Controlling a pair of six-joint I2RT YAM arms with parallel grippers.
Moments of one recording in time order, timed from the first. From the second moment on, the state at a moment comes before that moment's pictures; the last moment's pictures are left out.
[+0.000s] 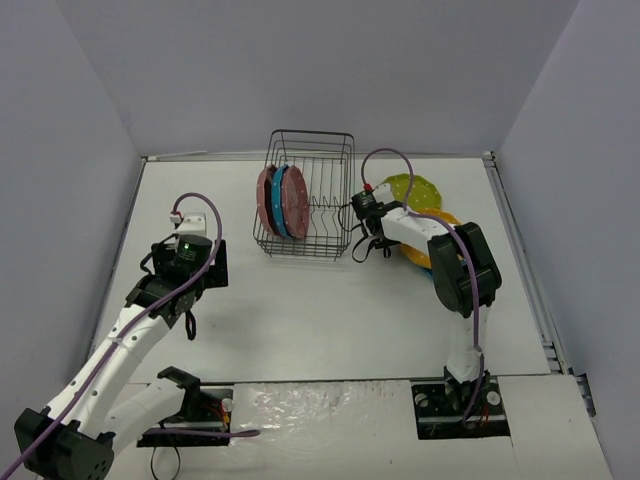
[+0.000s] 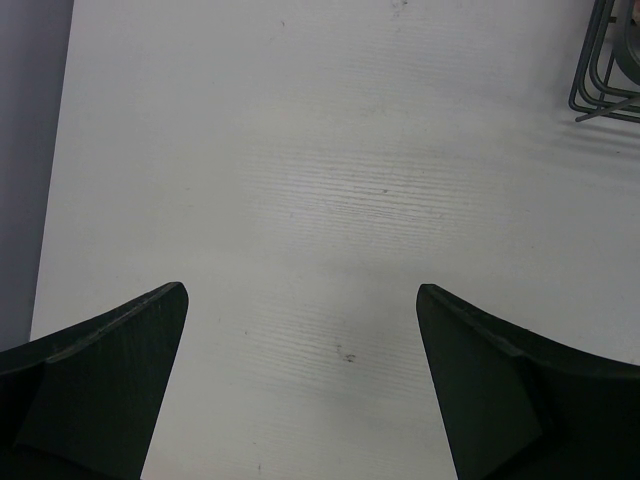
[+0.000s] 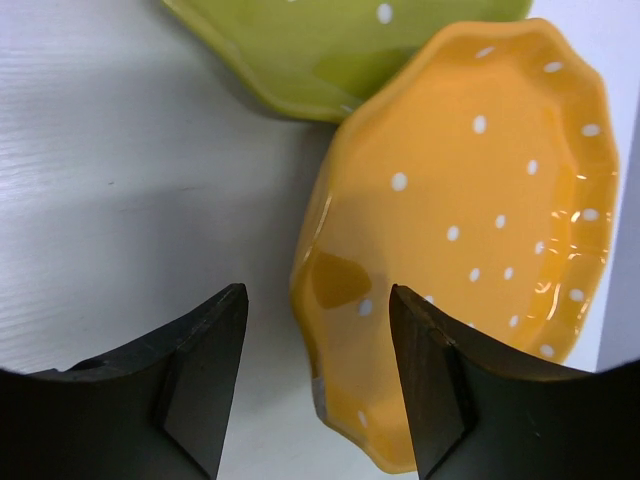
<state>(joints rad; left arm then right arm) -0.38 0.91 0.84 -0.72 -0.50 -0.27 0.45 2.01 1.35 -0.54 0.72 0.22</state>
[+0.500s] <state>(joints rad) -0.38 0.91 0.84 -0.72 -0.50 -0.27 0.46 2.07 1.35 -0.54 0.84 0.20</state>
